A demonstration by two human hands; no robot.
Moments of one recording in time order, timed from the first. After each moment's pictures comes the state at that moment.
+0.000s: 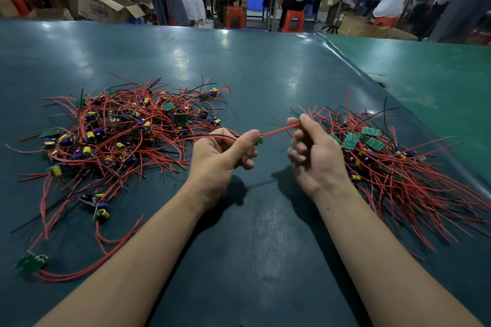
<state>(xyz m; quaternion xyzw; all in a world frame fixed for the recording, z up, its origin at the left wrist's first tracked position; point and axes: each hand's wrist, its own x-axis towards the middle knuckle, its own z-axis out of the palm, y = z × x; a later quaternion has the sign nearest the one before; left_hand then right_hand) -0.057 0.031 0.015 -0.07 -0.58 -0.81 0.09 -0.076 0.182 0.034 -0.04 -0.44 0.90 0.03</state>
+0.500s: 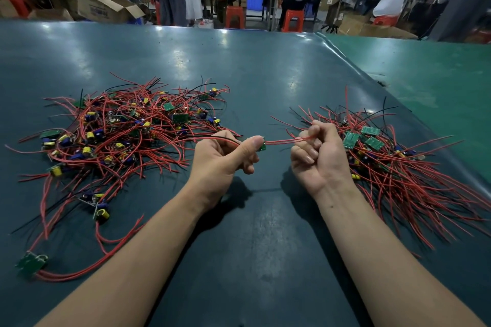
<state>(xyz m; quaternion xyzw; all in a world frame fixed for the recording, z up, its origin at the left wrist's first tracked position) -0.053 0.030 0.015 -0.09 -0.60 -0.79 0.09 -0.081 0.194 0.037 -0.09 -0.27 0.96 -0.03</state>
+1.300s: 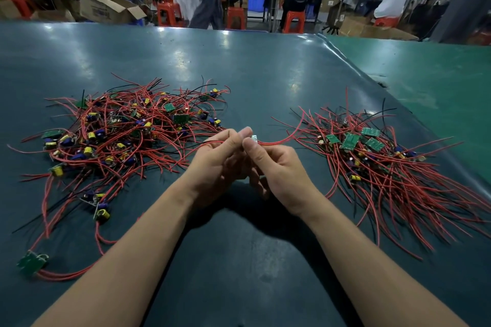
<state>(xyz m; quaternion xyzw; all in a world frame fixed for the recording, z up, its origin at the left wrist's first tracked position) -0.055 0.020 0.021 -0.10 -0.52 -0.84 -0.08 -0.046 0.154 0.022 0.17 -0.66 0.73 -0.05</state>
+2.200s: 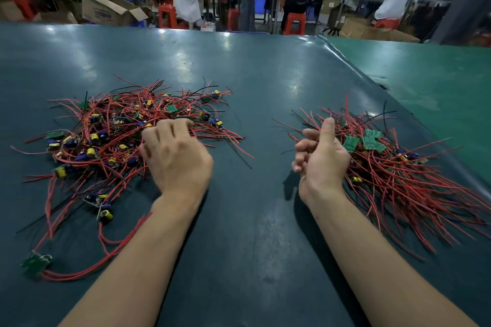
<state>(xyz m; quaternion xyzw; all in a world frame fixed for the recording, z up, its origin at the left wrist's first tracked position) -0.063 -0.011 0.007 0.16 -0.90 -0.17 0.37 -0.080 0.180 0.018 -0.15 -0.49 0.84 0.18</state>
